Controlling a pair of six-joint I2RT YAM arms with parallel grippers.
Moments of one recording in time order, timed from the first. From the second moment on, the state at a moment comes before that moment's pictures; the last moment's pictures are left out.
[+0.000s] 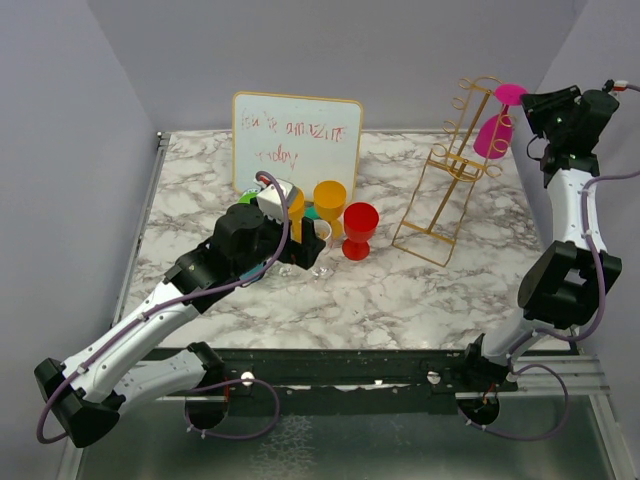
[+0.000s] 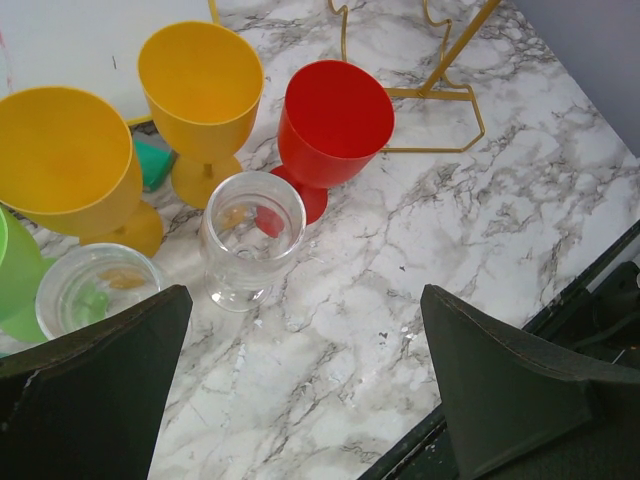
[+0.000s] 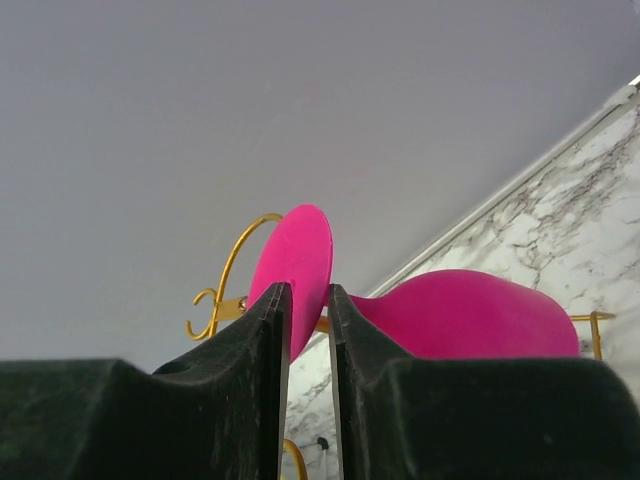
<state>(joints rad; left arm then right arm) -0.77 0.94 0.97 -0.39 -0.03 -0.29 -0.35 1.68 1.56 0.03 -0.26 0.87</state>
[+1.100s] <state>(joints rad) -0.77 0.85 0.97 -0.37 -0.08 -0.30 -0.39 1.67 1.56 0.06 -0.28 0.97</state>
